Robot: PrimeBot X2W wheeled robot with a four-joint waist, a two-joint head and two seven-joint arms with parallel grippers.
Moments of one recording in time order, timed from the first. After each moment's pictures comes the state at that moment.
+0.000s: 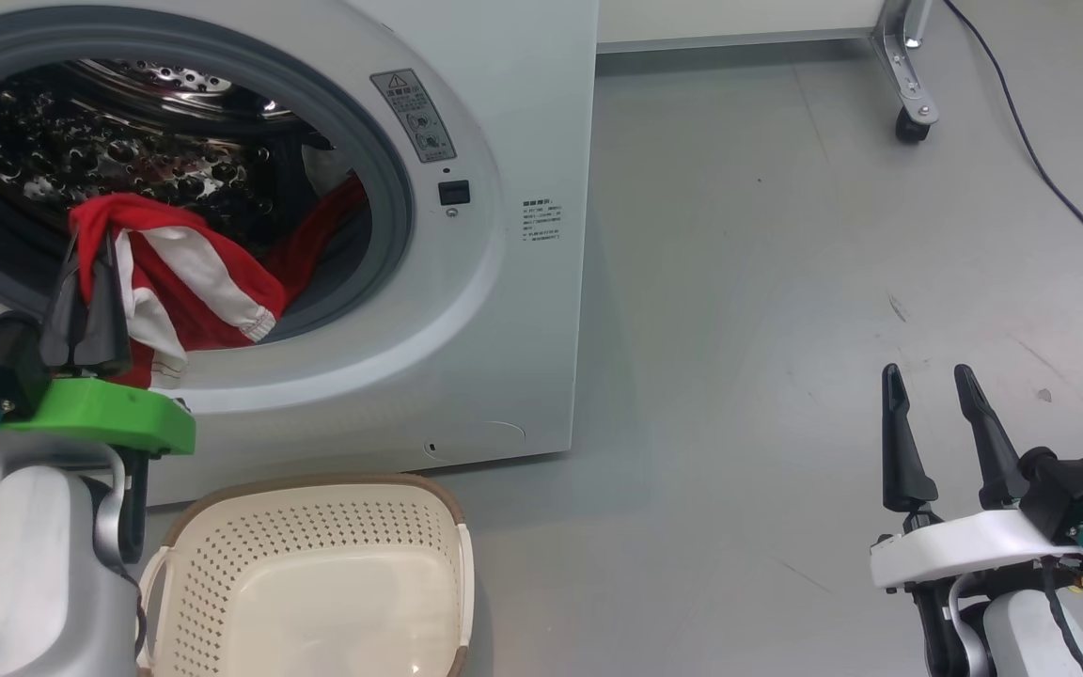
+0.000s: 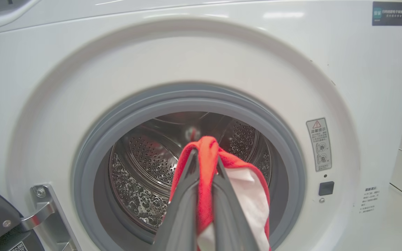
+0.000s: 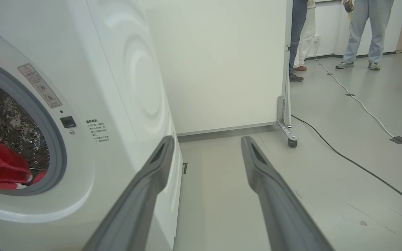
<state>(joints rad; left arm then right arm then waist) -0.42 0.13 0.00 0.37 -0.25 -0.07 -0.25 -0.03 -0.07 0.07 0.13 0.34 0.12 -0.25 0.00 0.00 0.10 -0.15</state>
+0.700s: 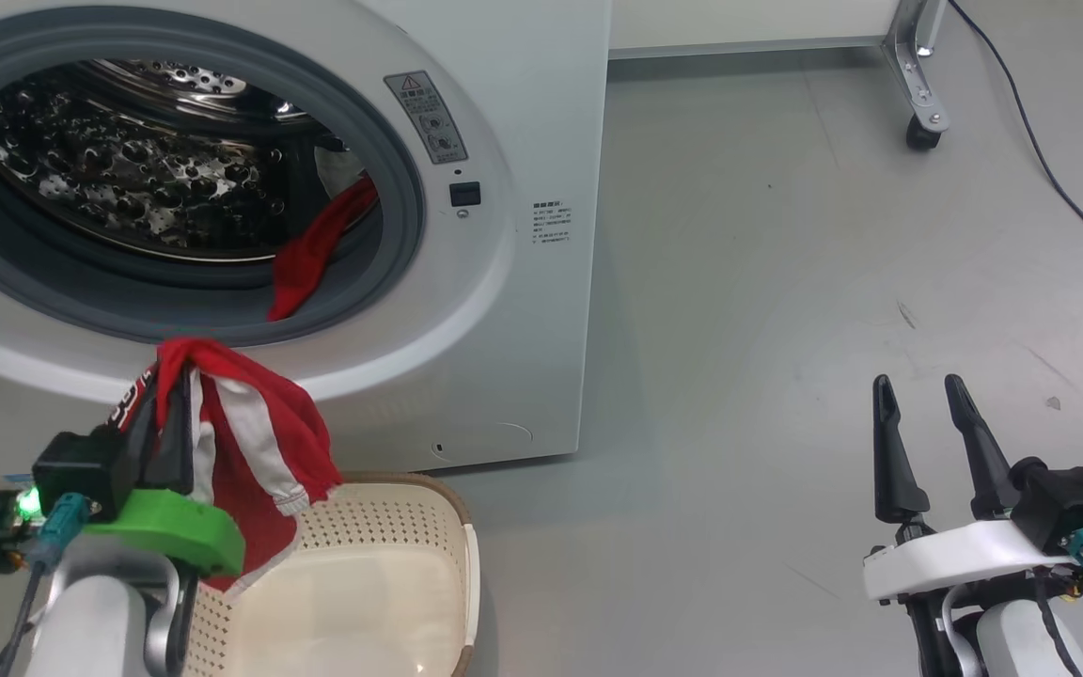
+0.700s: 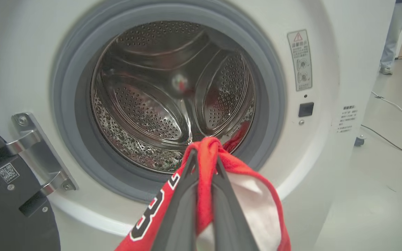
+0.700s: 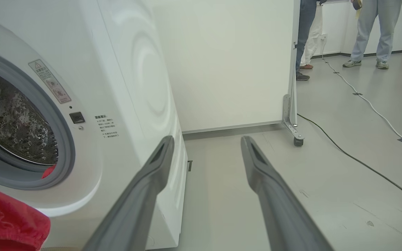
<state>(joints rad) -0.23 0.11 -0.04 0.32 -0.21 -0.06 -0.21 -0.01 -0.07 0.08 0.12 0.34 0.12 -0.25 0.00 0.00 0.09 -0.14</state>
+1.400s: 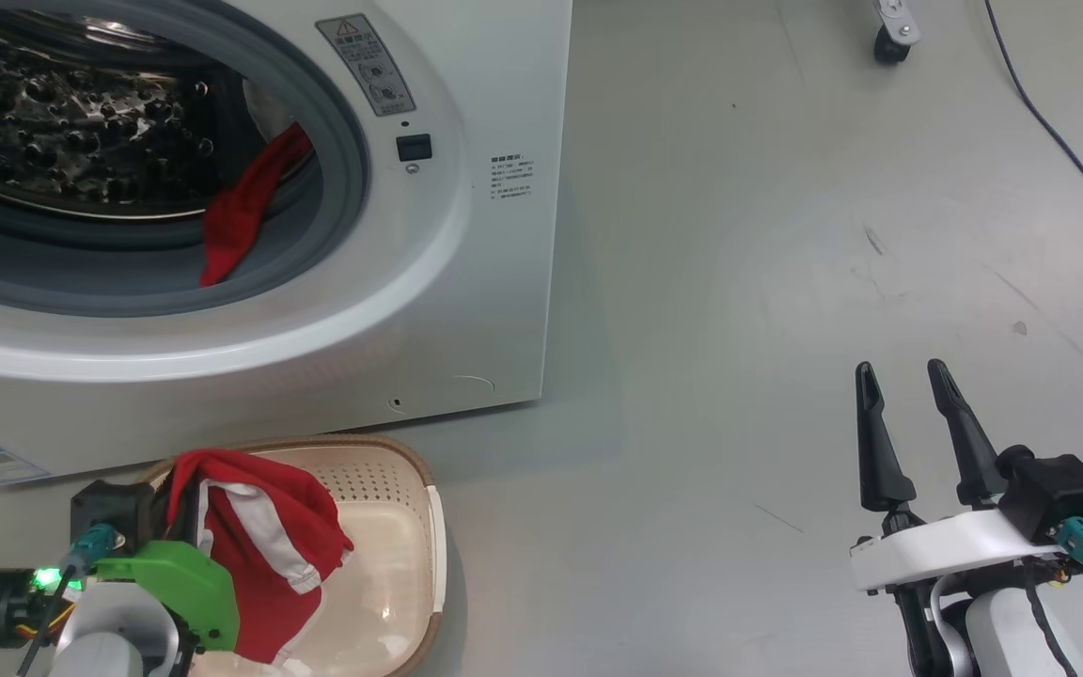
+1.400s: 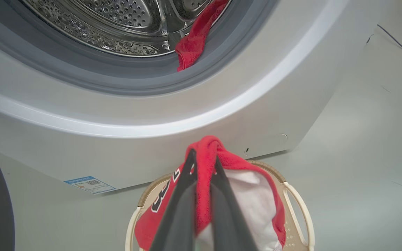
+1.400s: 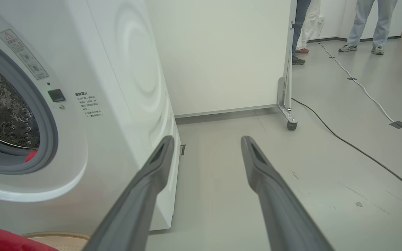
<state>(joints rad) -0.18 0.13 -0.06 0.46 -0.21 -0.07 -0.07 -0.02 -0.07 0.11 0.10 0.34 0.12 -0.25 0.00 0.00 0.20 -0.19</state>
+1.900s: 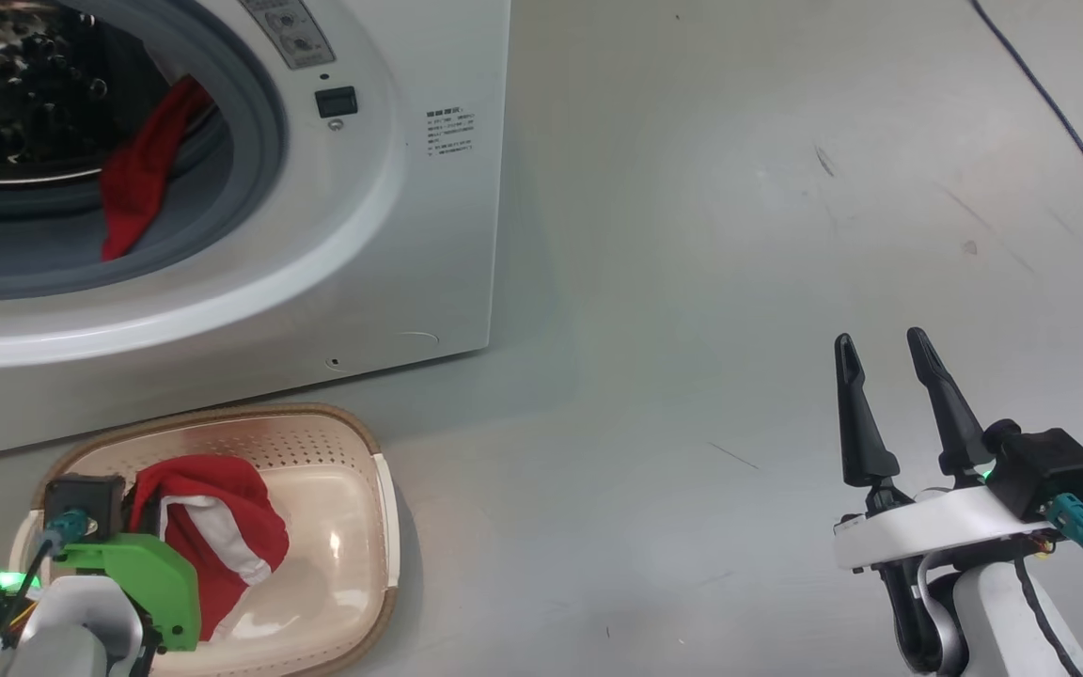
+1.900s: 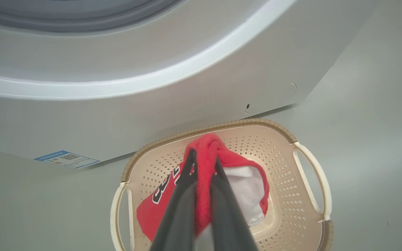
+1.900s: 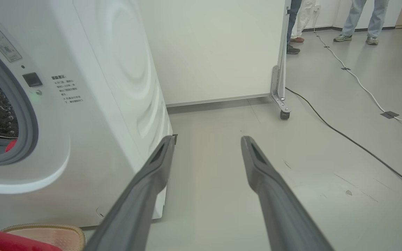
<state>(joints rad) -0.23 0.18 -0.05 0.57 -0.20 -0.07 0.00 -0.07 -0.06 0.14 0.09 0.34 0.12 -0.25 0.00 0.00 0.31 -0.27</state>
